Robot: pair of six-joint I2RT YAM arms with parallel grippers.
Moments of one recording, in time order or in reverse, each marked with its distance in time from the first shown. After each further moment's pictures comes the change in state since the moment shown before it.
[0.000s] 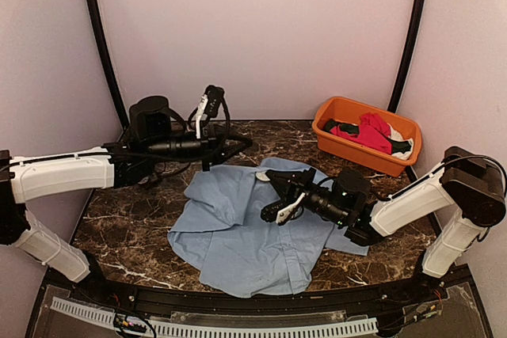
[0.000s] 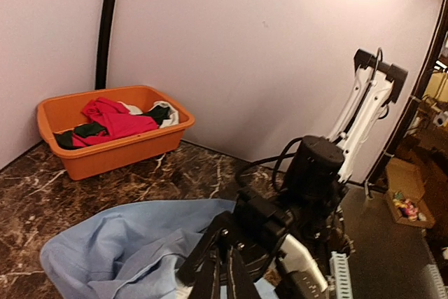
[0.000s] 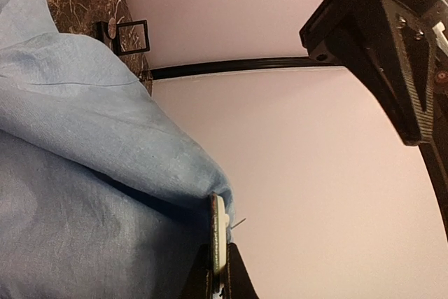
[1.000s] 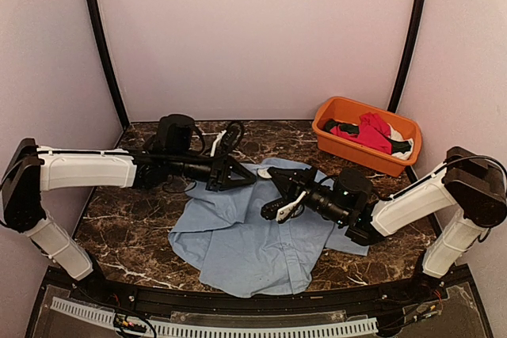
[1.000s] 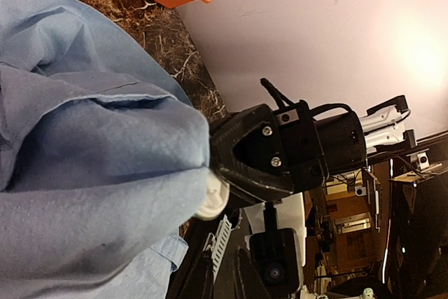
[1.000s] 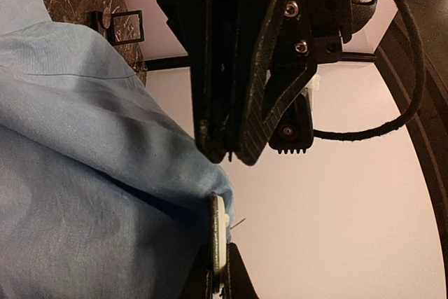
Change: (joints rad) left arm 0.031 0.154 0.008 -0.171 0.216 -0.644; right arm 0.000 -0.013 0.000 0.000 0.034 -0.029
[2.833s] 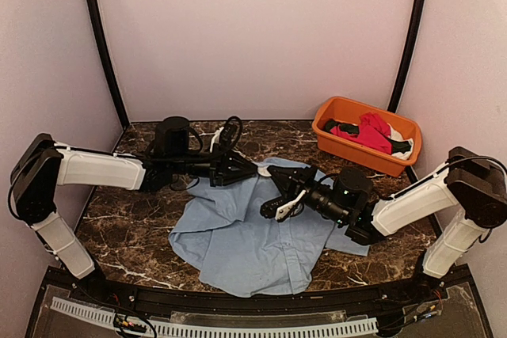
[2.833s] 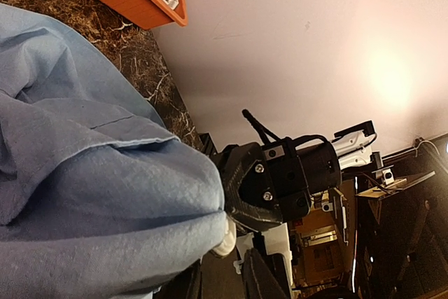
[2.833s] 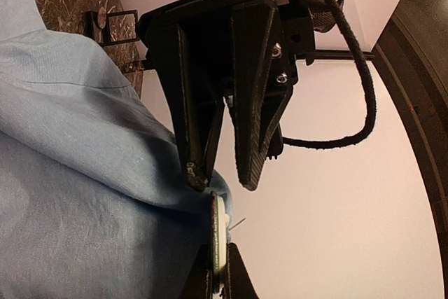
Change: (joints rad) left arm 0.055 0.098 -0.052 0.330 0.081 -0.199; right arm 0.006 -0.011 0.009 -0.011 0.011 0.001
